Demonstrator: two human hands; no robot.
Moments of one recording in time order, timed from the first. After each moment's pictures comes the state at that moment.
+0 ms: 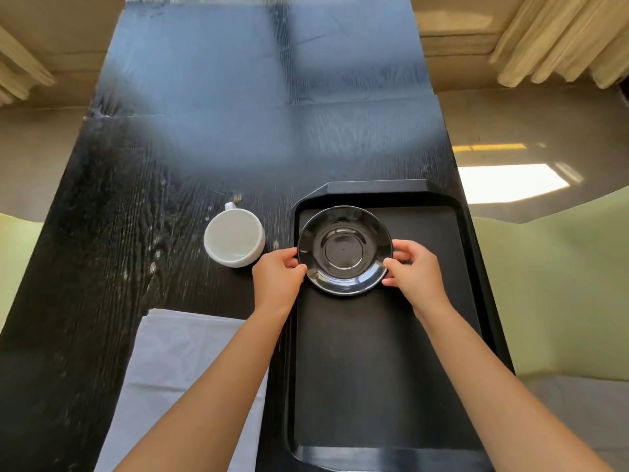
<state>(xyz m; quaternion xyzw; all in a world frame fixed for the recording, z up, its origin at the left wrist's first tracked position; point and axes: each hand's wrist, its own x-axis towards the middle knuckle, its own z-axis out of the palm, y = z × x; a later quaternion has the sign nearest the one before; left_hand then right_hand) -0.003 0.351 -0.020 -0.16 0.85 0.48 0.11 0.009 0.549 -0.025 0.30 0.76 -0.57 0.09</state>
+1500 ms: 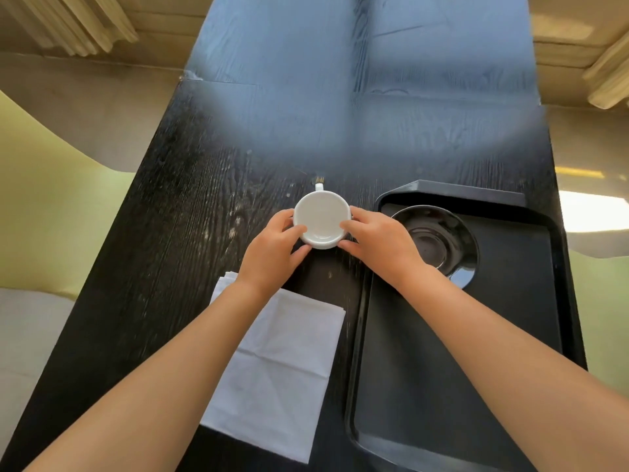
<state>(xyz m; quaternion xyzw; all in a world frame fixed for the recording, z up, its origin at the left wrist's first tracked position) -0.004 0.211 -0.028 0.11 0.97 0.21 -0.05 -0.047 0.410 -0.028 -0.31 0.94 -0.16 -0.01</state>
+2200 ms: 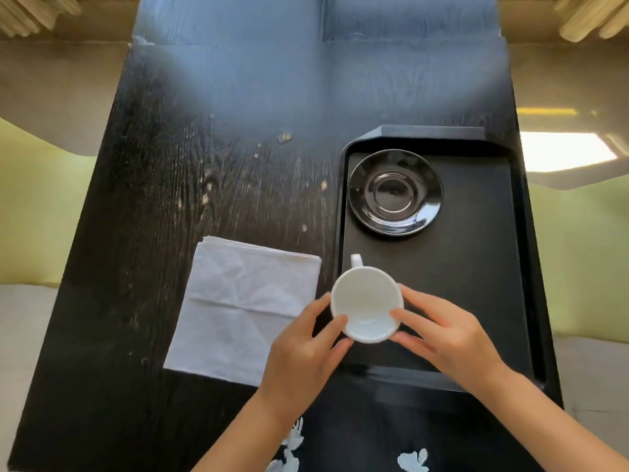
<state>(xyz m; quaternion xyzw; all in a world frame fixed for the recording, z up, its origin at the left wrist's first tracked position) 0.180 0.290 0.001 0.17 0.95 0.28 0.02 0.156 0.523 -0.008 -0.29 0.93 -0.23 -0.05</state>
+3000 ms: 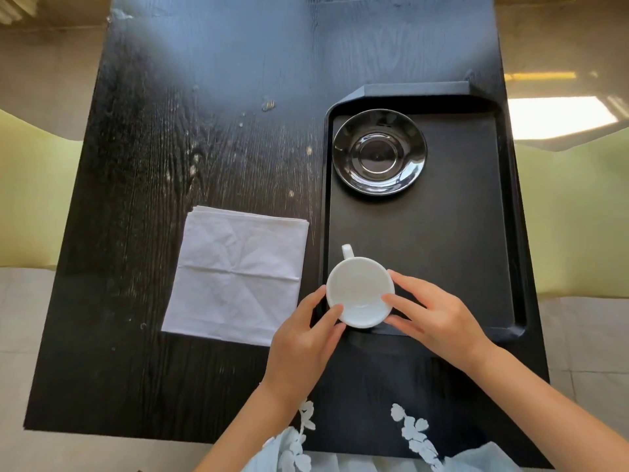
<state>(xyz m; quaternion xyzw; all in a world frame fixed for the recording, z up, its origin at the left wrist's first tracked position) 0.230 0.305 -0.018 0.14 0.95 0.29 0.04 0.201 0.537 -0.036 -0.29 0.92 -0.24 -0.06</state>
